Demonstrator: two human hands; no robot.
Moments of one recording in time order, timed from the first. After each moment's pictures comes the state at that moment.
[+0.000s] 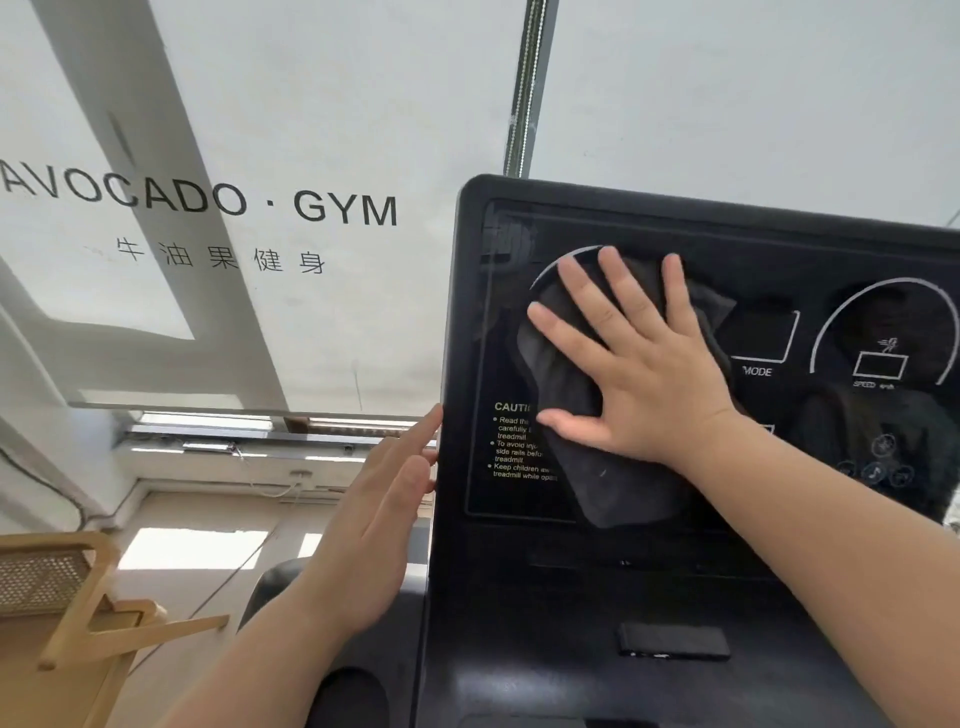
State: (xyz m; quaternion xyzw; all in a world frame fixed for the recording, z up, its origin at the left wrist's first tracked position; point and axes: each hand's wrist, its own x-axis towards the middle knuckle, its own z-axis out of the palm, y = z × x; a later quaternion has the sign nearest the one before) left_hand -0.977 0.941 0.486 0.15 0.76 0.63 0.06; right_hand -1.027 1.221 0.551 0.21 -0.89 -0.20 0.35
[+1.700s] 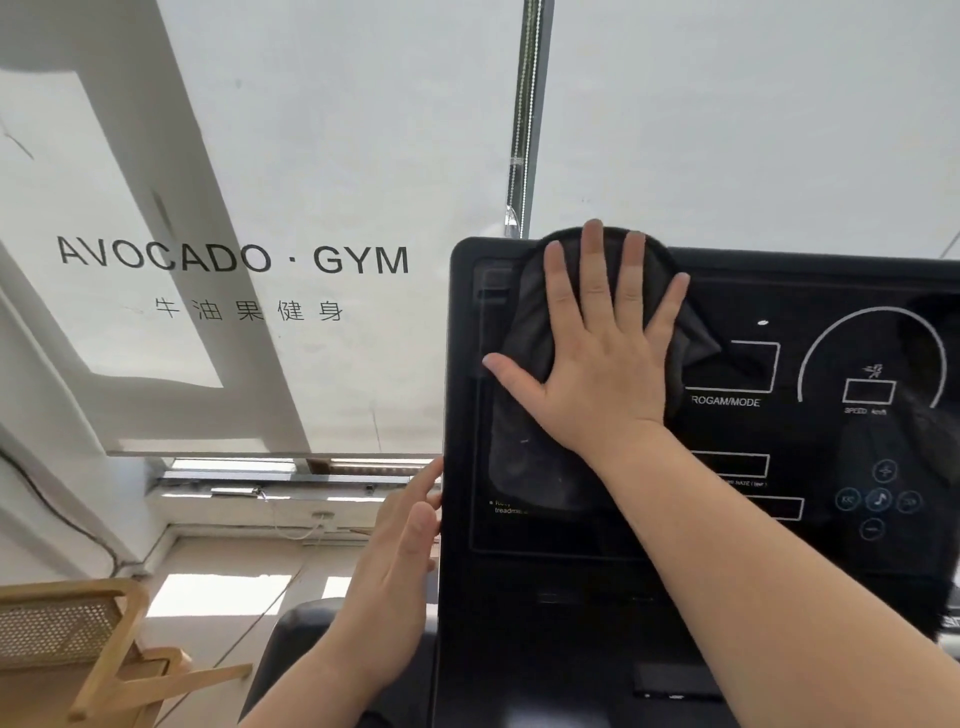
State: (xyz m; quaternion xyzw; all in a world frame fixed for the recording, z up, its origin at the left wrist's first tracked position) left_hand -0.963 0.954 0.487 0.10 0.76 0.64 0.07; right_hand -1.045 1.167 0.574 -0.02 -0.94 -0.06 0.34
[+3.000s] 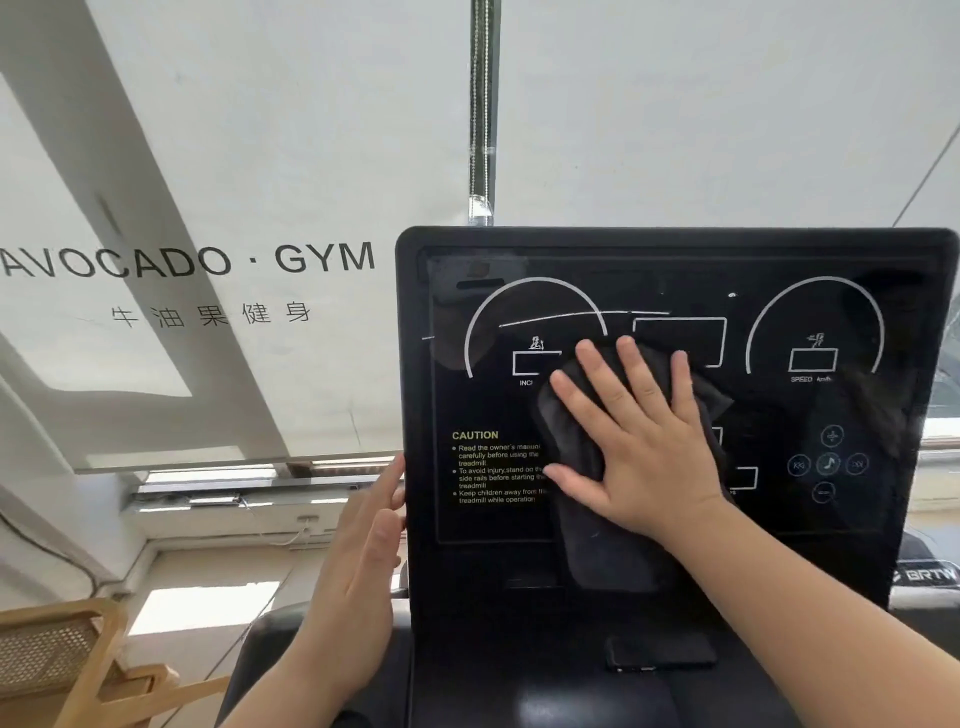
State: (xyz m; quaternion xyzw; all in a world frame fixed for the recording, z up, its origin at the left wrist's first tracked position) left_hand -0.963 0.957 0.477 0.12 0.79 0.60 0.01; right_hand -0.985 1.252 0.496 0.10 -0.92 -0.14 0.36
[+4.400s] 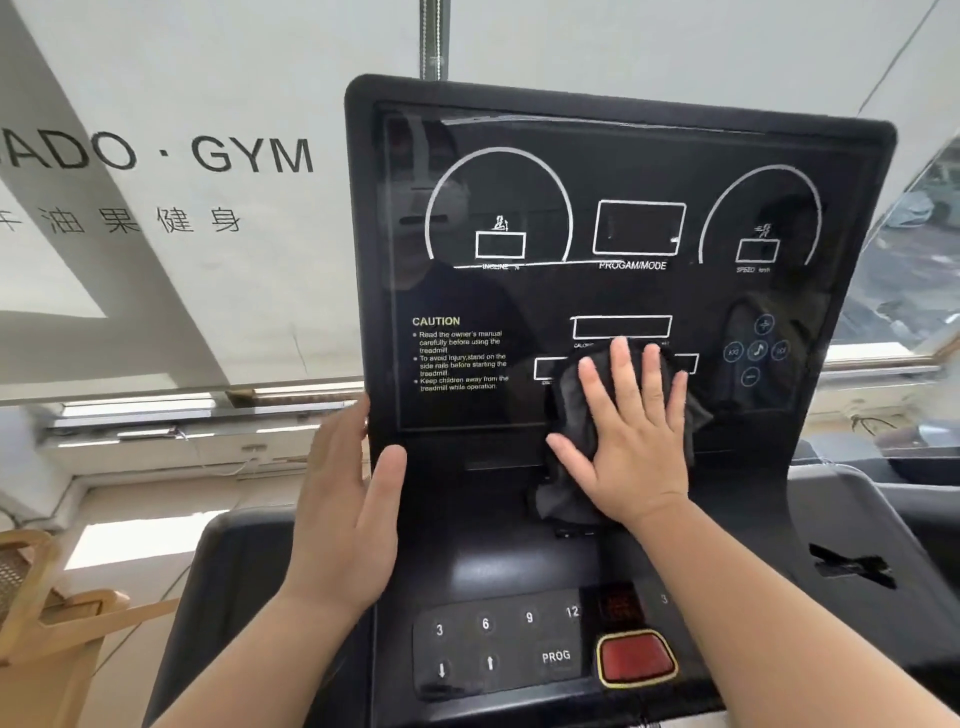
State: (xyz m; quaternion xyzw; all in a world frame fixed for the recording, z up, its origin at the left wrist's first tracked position) left_hand -0.931 0.966 0.441 0.13 0.84 0.53 -0.07; right_hand -0.910 1.263 0.405 -0.05 -0.96 -0.05 0.27
